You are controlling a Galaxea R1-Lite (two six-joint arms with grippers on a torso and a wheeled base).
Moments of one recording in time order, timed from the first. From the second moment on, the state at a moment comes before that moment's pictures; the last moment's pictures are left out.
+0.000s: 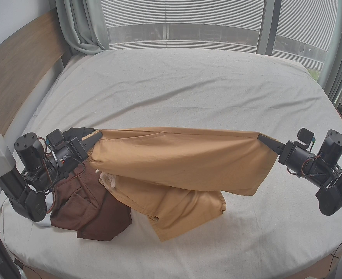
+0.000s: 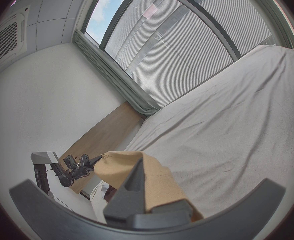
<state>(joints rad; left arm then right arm) -0.09 2.01 -0.53 -1.55 -0.48 -0.68 0.15 1.93 -0.46 -1.54 0.56 0.58</state>
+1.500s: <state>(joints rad) -0.15 2.38 -1.09 -1.55 -0.28 -0.74 0.08 2.35 -0.95 -1.53 0.55 0.60</state>
